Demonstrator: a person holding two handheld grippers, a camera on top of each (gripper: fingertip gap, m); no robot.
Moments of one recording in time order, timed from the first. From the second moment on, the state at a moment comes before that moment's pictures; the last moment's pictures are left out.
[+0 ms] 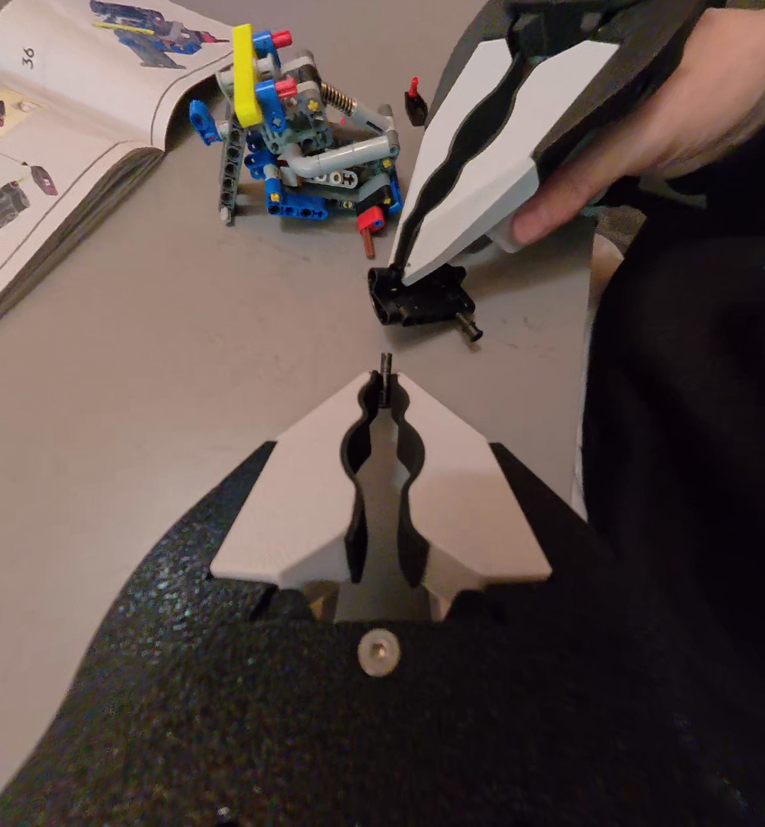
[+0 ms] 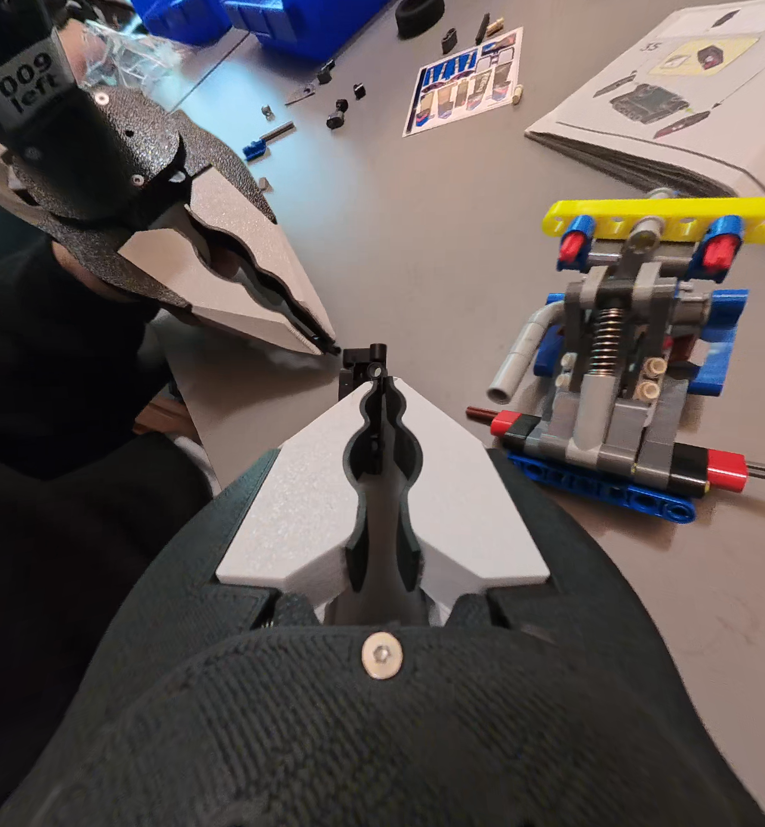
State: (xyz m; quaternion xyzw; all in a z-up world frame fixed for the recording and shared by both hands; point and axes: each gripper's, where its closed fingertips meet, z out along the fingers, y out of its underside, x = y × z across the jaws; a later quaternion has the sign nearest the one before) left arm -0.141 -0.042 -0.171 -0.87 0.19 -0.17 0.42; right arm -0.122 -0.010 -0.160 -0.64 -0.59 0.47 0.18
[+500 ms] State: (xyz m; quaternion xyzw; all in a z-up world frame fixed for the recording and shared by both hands) left arm -0.129 -0.037 -0.183 -0.90 0.14 -0.15 0.38; right arm -0.128 -0.008 -0.179 -0.67 -0.61 0.39 0.19
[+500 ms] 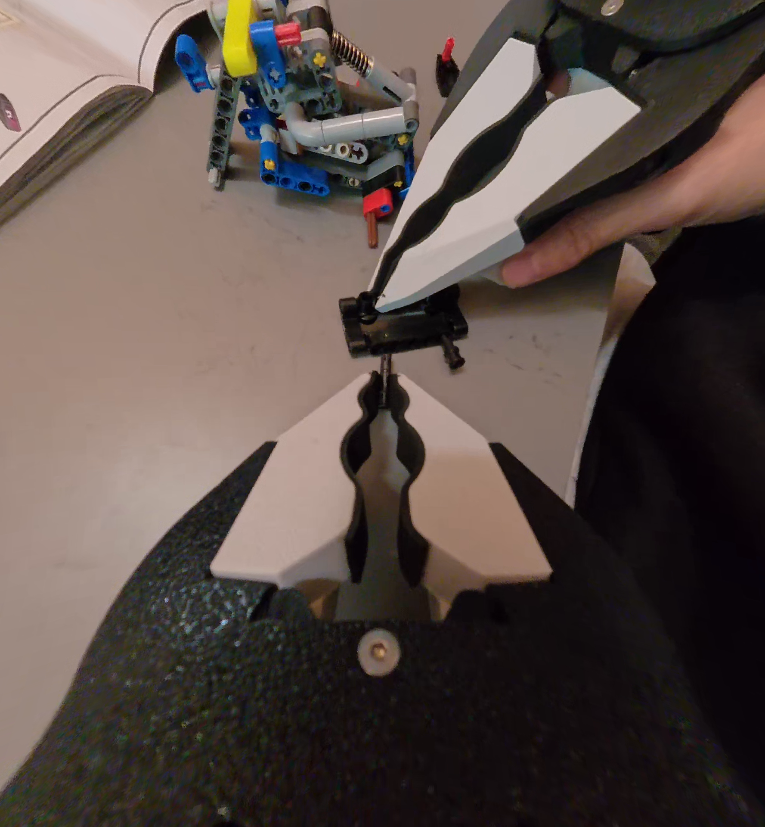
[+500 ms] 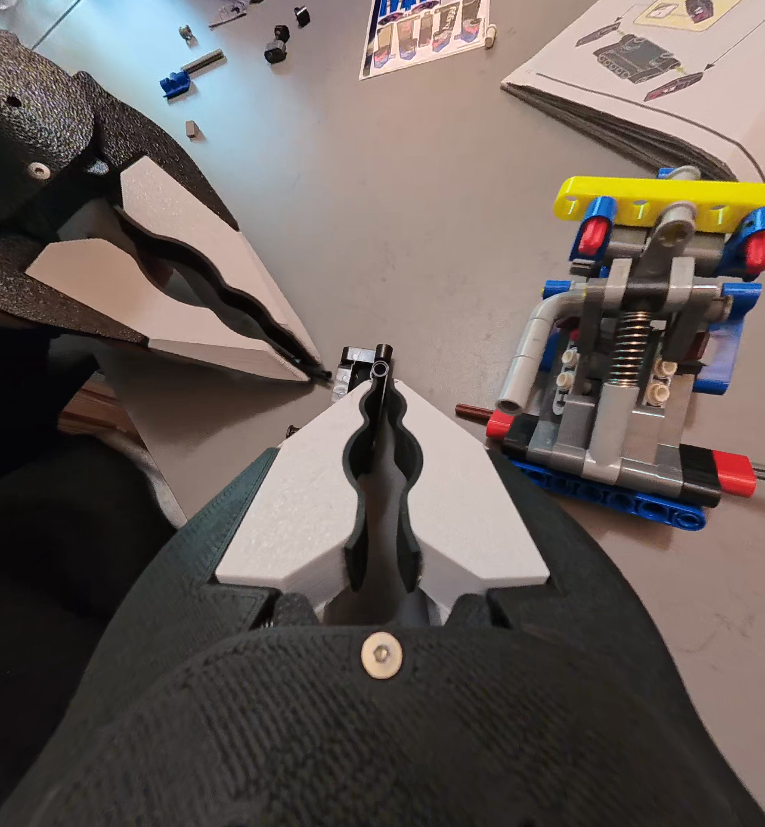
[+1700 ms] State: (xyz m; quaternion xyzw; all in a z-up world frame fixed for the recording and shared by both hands) left arm -0.140 -0.033 -0.184 -0.92 0.13 -0.06 0.37; right arm -0.132 -0.029 -0.182 -0.54 -0.76 0.21 0.30
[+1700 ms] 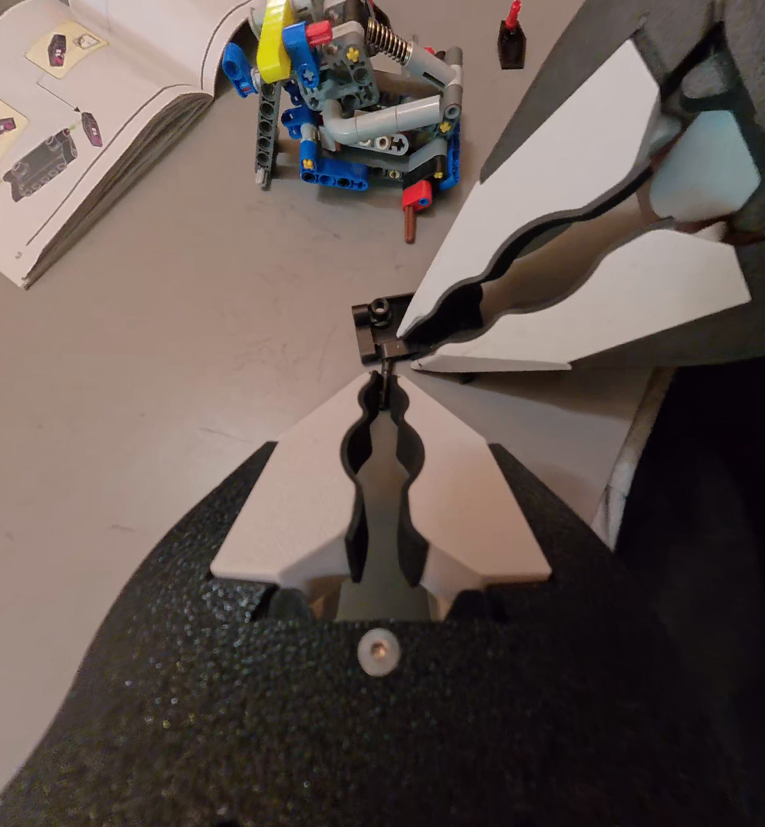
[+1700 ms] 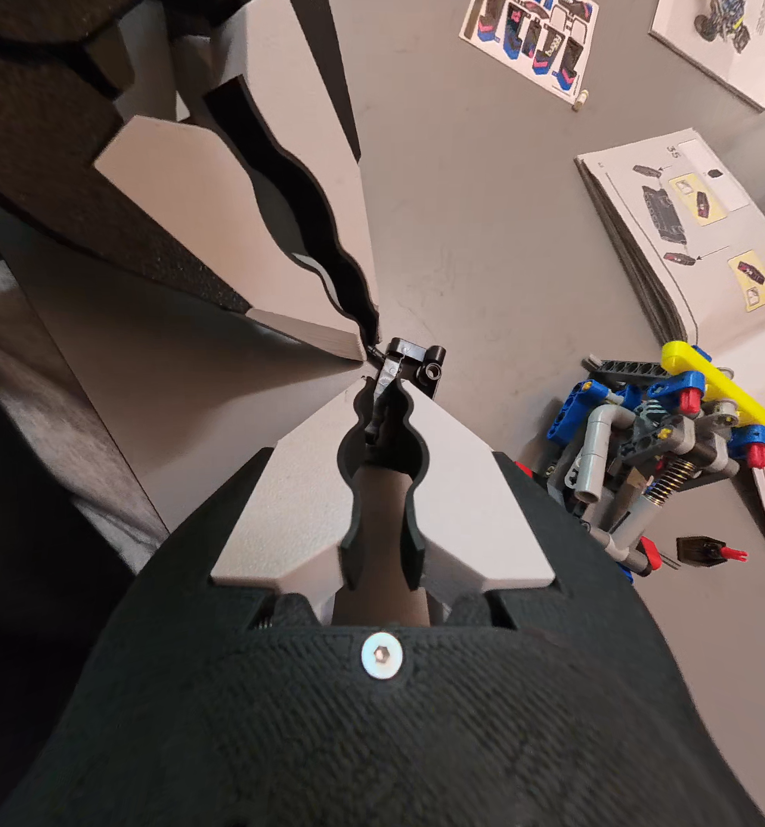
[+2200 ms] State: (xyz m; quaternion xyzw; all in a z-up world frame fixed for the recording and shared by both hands) left arm -0.137 -0.028 -0.182 -0.89 0.18 -0.04 0.41; right arm -0.135 -0.028 -0.181 -0.56 -0.72 0.29 0.29
